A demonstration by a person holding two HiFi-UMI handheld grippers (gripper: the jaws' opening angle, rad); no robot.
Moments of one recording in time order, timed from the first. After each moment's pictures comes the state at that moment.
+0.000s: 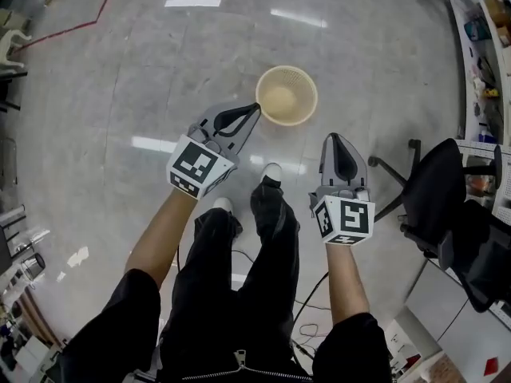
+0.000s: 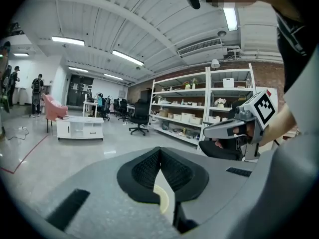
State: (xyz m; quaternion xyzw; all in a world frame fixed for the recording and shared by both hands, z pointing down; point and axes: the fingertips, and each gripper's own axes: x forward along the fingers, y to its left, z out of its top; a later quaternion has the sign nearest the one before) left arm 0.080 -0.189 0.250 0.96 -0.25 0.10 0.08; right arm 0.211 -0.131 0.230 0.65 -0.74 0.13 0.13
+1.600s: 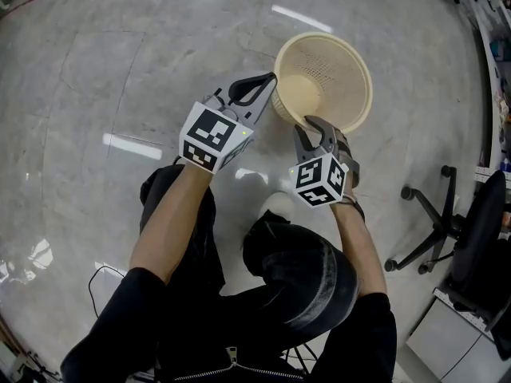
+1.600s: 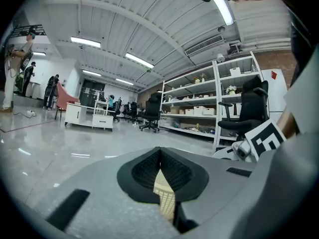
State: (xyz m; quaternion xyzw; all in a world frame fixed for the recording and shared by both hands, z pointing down) left arm 0.092 -0.264 0.672 0.95 -0.31 0.04 0.08; right arm 0.167 -0.195 0.779 0.38 -0.77 -0.05 0.51
